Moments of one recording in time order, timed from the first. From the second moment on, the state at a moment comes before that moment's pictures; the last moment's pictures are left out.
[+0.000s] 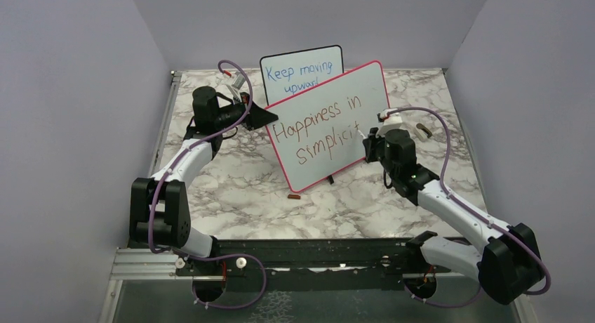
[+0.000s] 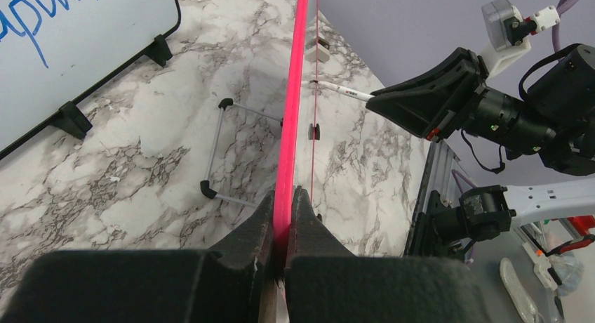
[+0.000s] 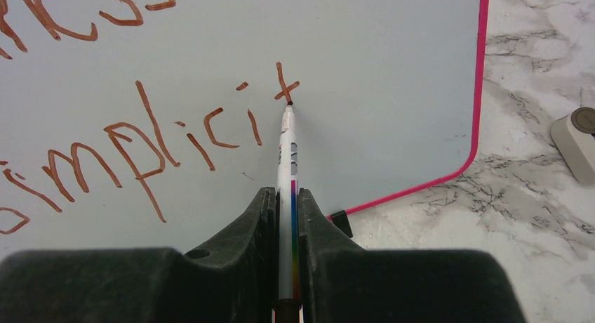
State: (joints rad) left arm -0.11 1.48 0.95 0.35 0.97 -0.46; right arm 0.48 1.08 0.62 0.10 0.23 0.15
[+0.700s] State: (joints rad) left arm -0.11 1.48 0.95 0.35 0.97 -0.46; right arm 0.48 1.07 0.61 0.08 0.26 0.16
